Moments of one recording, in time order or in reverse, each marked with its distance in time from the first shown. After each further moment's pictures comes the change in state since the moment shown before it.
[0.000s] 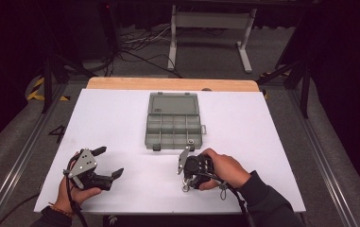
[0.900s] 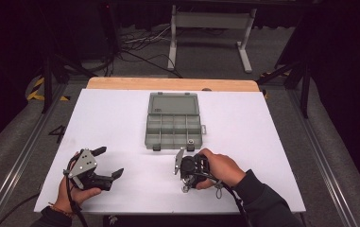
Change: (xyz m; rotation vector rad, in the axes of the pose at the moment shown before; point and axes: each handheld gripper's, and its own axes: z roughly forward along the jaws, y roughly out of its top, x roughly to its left) left arm 0.000 0.000 0.000 0.000 -0.005 -0.002; right arm -0.004 0.009 0.012 0.037 -0.001 -0.019
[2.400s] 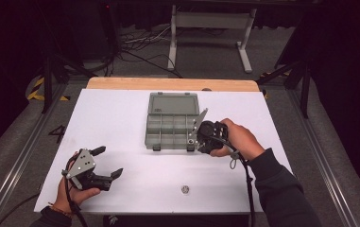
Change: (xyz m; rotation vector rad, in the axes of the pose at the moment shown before) left arm 0.001 0.000 -0.003 -0.020 0.000 0.006; right arm -0.068 -0.027 -0.078 -0.062 -0.110 0.185
